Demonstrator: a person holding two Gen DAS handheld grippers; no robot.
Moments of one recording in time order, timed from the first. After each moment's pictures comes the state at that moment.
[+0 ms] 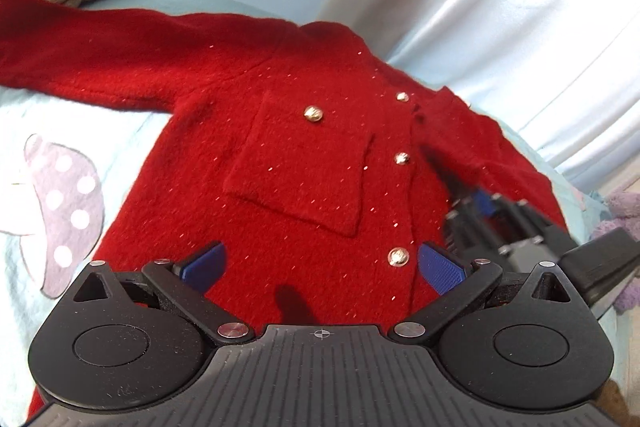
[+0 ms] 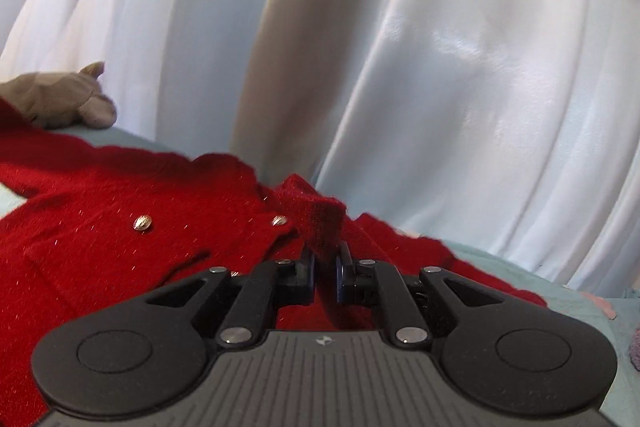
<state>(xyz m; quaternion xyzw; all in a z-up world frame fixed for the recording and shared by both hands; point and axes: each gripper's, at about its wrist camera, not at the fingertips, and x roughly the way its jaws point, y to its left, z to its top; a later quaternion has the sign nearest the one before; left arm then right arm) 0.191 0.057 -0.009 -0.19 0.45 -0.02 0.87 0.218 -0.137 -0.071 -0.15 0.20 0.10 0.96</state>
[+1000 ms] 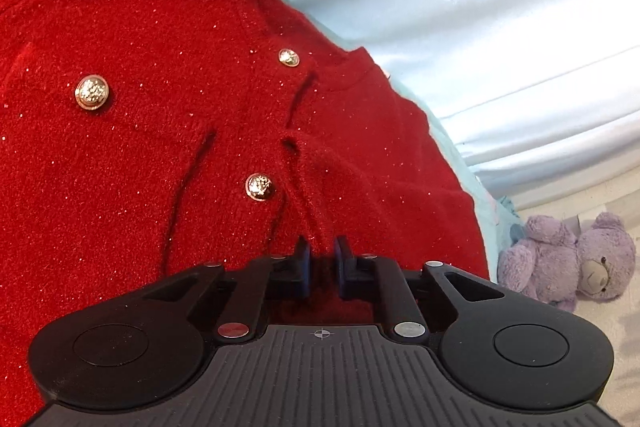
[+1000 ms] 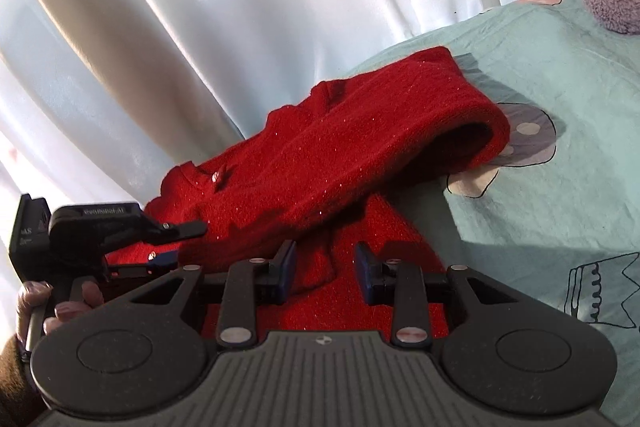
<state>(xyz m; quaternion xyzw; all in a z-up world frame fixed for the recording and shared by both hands) 0.338 -0.005 -0.081 -0.31 0.50 -0.18 0.79 0.159 -0.310 -0.066 0.29 0.32 0.05 0.90</state>
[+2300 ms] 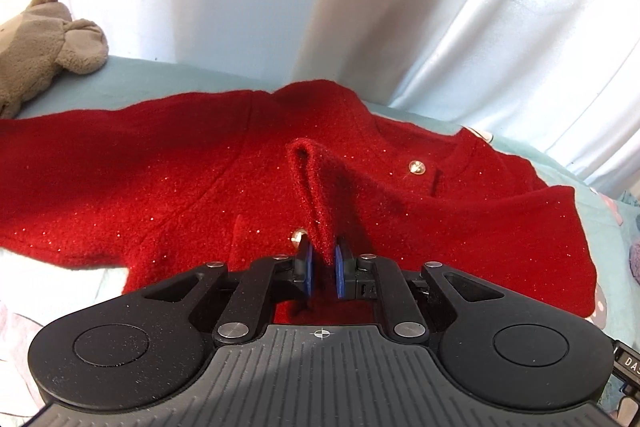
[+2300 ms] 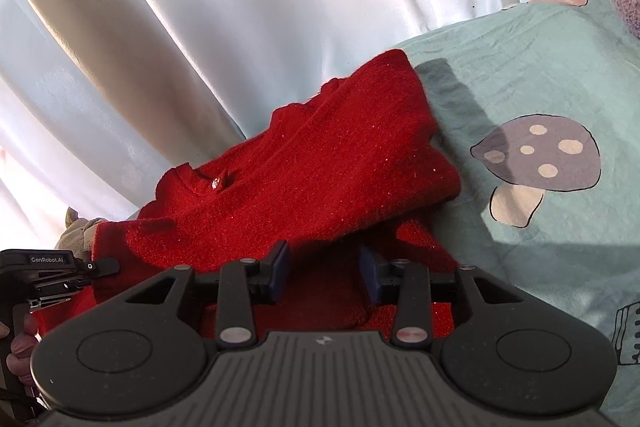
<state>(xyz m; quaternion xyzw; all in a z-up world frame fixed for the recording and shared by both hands) 0.308 0.050 -0.008 -0.10 0.44 -0.02 0.89 0.200 -0.293 -0.060 0.28 0.35 0.05 0.90</state>
